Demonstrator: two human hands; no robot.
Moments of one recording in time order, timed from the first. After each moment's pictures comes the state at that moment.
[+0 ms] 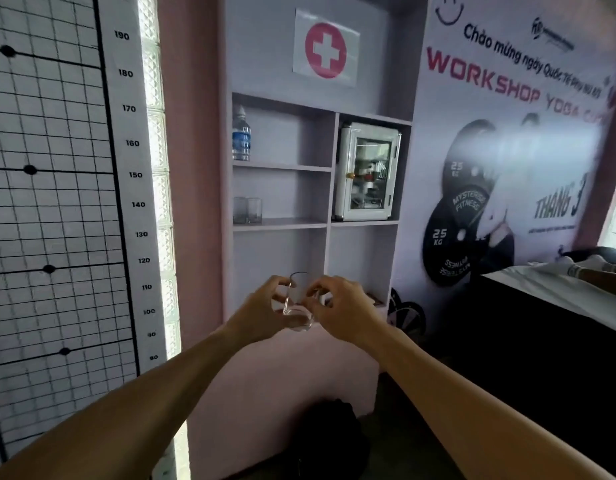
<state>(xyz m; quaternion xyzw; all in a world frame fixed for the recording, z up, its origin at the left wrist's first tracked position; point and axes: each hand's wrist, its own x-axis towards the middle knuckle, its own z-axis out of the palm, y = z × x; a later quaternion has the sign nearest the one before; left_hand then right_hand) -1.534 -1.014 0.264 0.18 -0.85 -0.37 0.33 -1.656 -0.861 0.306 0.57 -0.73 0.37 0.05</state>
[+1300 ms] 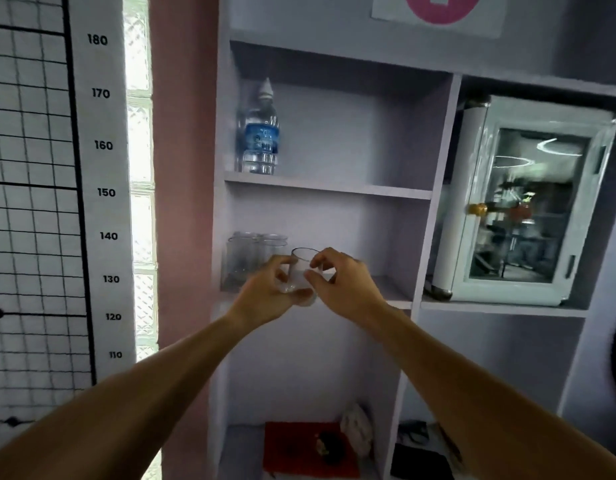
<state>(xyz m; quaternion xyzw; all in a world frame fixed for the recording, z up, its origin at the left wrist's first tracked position) -1.784 -1.413 0.319 0.36 -0.79 -0.21 0.46 -1.948 -1.337 0.357 0.69 -0.58 0.43 0.03</state>
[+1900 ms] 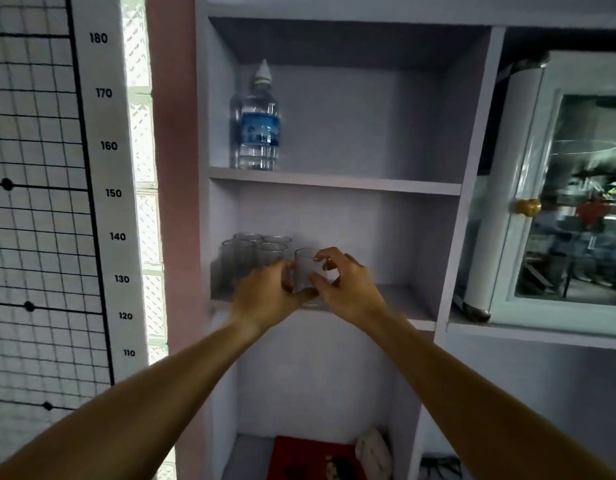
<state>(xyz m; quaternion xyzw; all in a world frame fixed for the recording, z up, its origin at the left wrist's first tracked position) -1.819 -1.433 0.327 0.51 -0.75 -0.04 0.42 -1.990 -1.417 0.340 0.72 -0.52 0.45 -0.03</state>
